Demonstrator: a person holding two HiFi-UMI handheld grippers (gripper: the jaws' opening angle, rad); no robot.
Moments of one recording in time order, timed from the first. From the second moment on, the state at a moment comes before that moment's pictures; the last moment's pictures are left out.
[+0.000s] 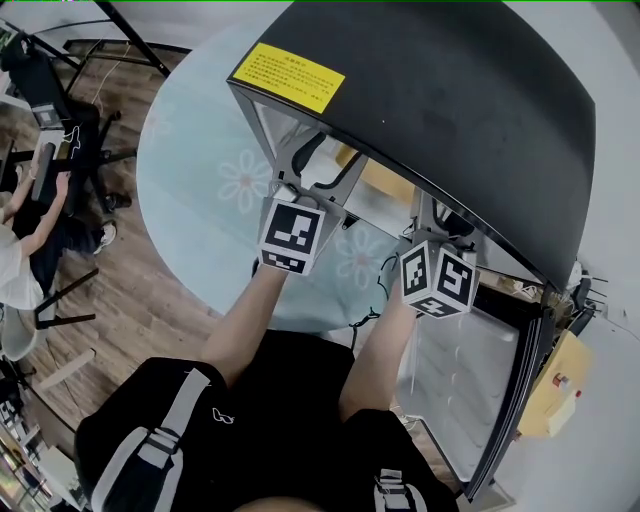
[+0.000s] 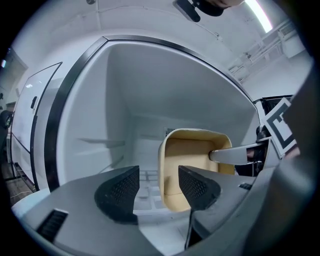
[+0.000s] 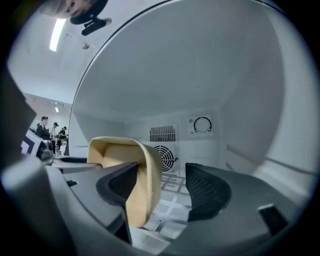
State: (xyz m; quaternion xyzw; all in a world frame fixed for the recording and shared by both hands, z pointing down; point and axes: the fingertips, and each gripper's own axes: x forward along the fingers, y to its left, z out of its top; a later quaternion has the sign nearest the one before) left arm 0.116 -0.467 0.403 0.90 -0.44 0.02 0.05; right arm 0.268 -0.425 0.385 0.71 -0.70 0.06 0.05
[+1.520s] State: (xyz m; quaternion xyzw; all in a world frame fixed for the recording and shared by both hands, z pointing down) left arm 0.100 -0.342 0.353 0.89 -0.46 -0.02 0.03; right arm 0.200 -0.316 0.342 0.63 -0.78 -0.01 0.00
